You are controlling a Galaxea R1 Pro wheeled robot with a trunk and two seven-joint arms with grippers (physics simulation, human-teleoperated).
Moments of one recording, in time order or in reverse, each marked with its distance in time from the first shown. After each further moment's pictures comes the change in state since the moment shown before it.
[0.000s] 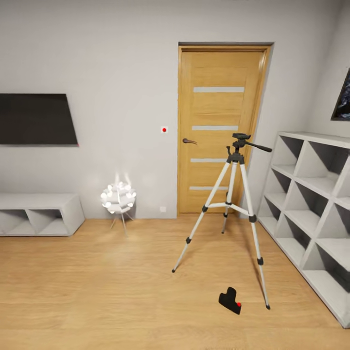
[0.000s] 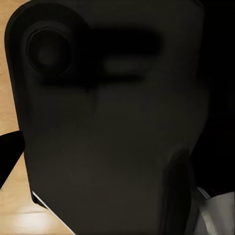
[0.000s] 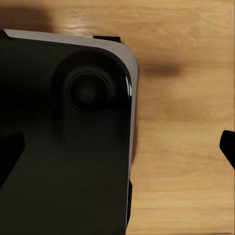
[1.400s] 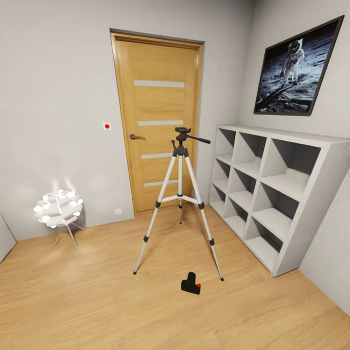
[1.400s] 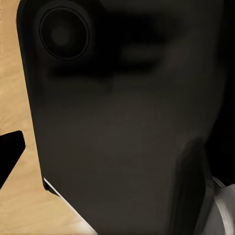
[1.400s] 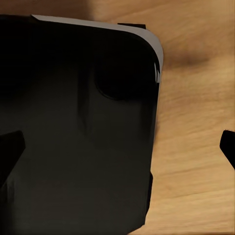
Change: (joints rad) left arm 0.000 0.017 -0.001 0.003 0.000 0.004 0.002; right arm 0.000 -0.002 0.001 0.001 0.002 0.002 0.087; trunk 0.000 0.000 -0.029
